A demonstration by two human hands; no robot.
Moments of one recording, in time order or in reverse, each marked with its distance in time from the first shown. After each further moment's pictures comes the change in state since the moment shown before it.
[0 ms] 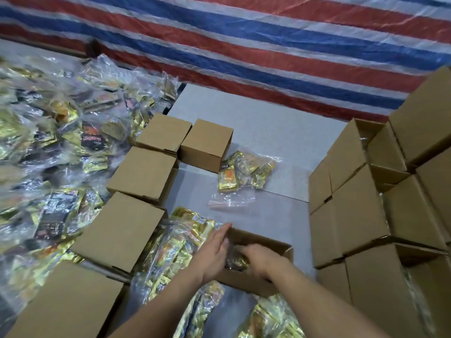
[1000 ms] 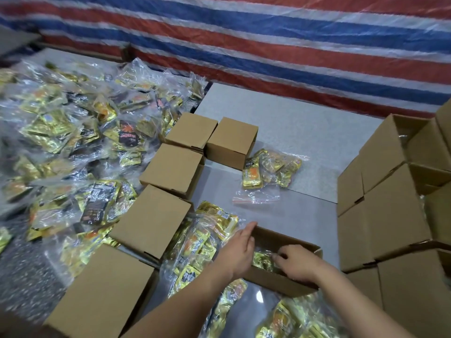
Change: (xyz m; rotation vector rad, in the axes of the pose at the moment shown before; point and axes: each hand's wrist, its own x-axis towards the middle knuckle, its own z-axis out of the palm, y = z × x) left_hand -0.007 -0.002 0.012 0.067 0.020 -0.040; right_hand -0.035 0.015 -0.003 0.183 0.159 0.114
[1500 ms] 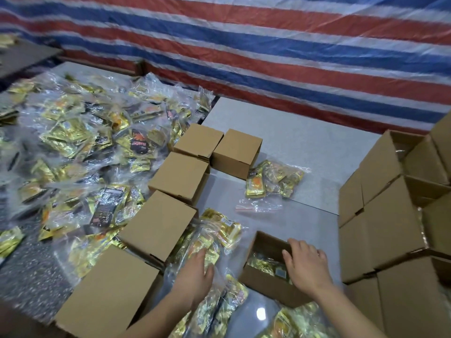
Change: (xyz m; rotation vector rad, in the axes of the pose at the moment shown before) left_hand -0.063 -0.078 -0.034 0.207 0.198 -0.224; right_hand -0.010 0.011 0.014 -0.350 0.420 0.067
